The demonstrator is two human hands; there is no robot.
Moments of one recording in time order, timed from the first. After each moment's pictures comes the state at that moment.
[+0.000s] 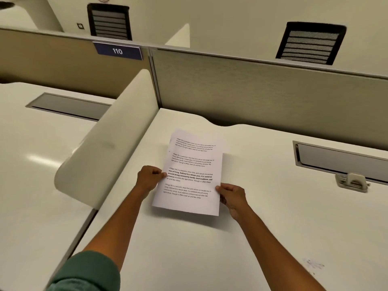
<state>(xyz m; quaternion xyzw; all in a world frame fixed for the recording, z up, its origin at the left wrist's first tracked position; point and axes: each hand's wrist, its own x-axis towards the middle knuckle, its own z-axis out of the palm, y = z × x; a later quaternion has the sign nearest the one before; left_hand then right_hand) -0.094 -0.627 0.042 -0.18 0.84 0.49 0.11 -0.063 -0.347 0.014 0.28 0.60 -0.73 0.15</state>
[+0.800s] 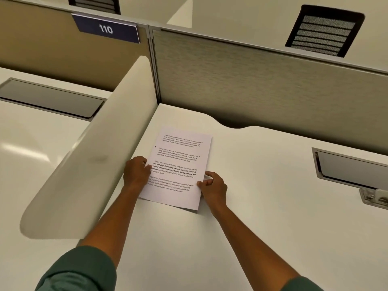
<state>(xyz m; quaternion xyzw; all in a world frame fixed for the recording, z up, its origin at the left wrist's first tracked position) -0.195 -0.688 -0.008 -0.21 0.92 0.33 0.00 -0.154 -0.454 -0.014 0.22 0.81 -0.53 0.09</state>
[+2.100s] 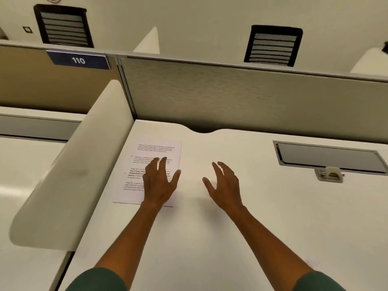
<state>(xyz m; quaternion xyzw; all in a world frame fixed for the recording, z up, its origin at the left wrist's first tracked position) -0.144 -0.561 0.028 -0.01 0.96 0.28 -0.07 -0.110 -0.349 0.025 0.04 0.97 -0.24 -0.07</state>
